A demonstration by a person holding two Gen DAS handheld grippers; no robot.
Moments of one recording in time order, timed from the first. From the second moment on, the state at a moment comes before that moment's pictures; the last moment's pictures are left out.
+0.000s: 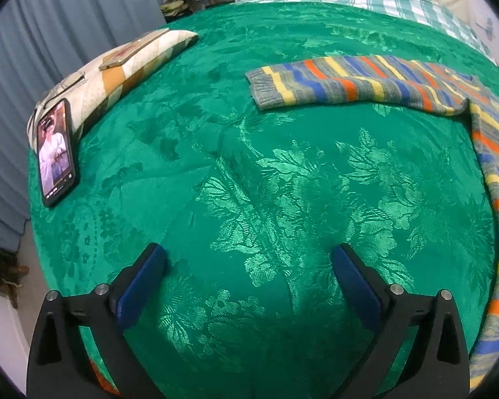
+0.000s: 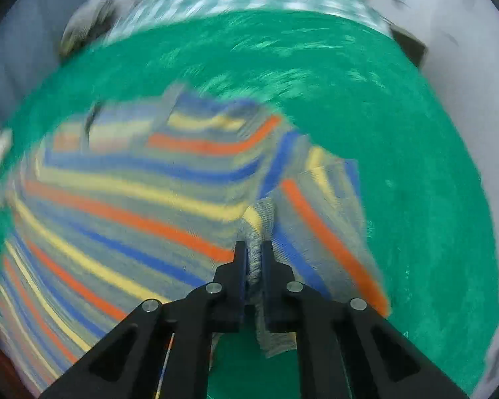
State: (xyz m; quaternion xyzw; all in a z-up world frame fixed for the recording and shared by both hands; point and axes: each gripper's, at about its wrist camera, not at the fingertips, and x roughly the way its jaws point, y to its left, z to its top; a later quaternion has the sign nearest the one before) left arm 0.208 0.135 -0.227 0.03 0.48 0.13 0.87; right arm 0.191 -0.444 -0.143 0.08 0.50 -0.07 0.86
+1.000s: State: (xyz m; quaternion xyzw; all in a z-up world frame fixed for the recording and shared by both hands) left arm 0.295 0.067 -0.103 0.06 0.43 -0.09 0.90; right arm 0.079 -0.585 -0.099 0.09 0.52 -0.28 0.80
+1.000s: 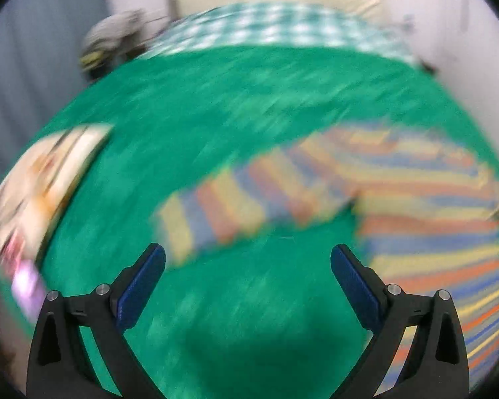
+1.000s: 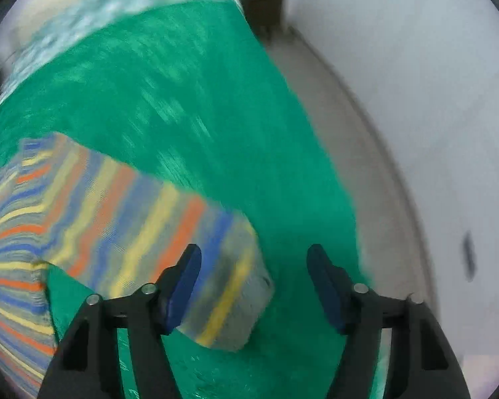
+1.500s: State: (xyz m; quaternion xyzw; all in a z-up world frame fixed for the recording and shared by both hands) left arm 0.508 -0.125 -0.199 0.27 0.53 -0.20 0.78; right arm 0.344 -0.426 -0.123 0.03 0.52 0.09 0.85
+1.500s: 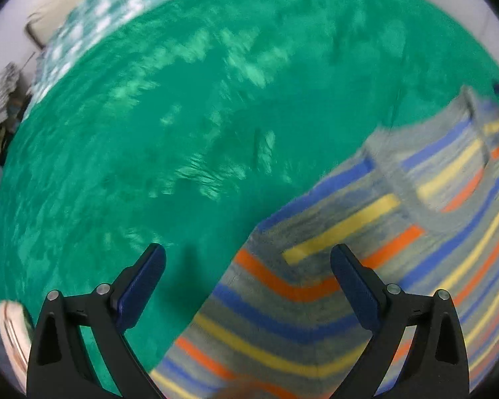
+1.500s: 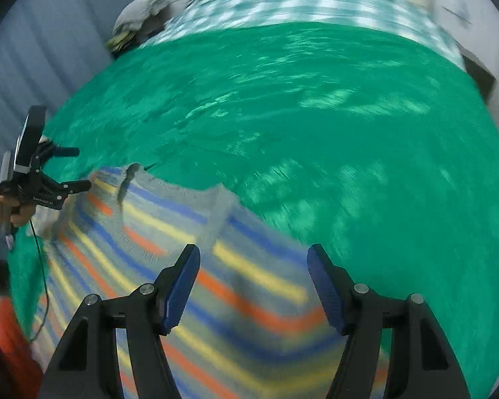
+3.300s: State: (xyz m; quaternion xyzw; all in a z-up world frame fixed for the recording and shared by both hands) left arm 0.284 0.099 -0.151 0.02 0.49 0.04 0.87; right arm -0.012 -0.562 -0.128 0.40 0.36 -0.14 0.83
